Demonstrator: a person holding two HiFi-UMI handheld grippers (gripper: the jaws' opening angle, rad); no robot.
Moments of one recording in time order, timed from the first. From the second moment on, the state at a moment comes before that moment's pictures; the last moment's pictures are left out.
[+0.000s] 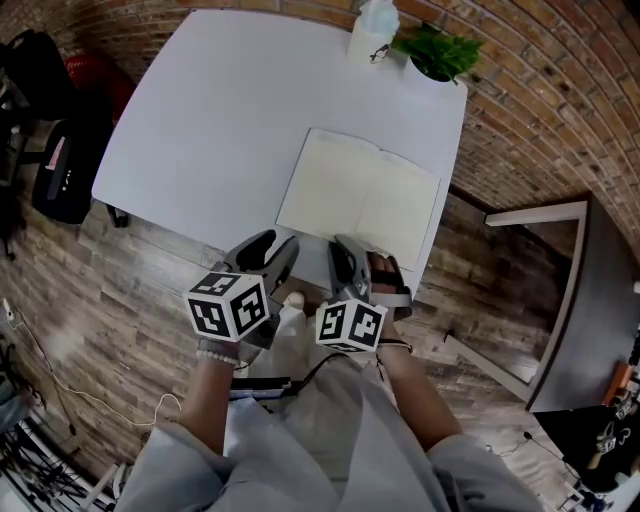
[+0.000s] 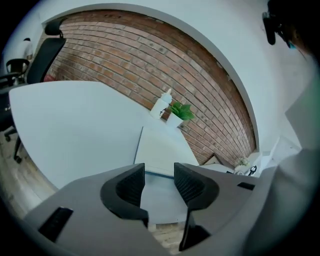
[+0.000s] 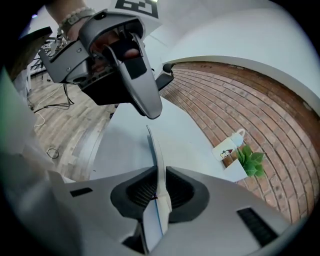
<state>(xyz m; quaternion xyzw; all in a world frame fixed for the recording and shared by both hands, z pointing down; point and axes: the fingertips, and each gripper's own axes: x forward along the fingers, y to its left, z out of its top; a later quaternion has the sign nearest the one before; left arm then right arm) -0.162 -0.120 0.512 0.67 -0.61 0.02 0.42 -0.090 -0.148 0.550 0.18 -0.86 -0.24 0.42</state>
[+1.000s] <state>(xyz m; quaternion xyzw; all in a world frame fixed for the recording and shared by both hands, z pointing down) -0.174 -0.134 0.550 0.57 -0.60 -0.14 0.53 -0.088 -0.150 0.555 0.17 -0.86 -0.23 0.42</state>
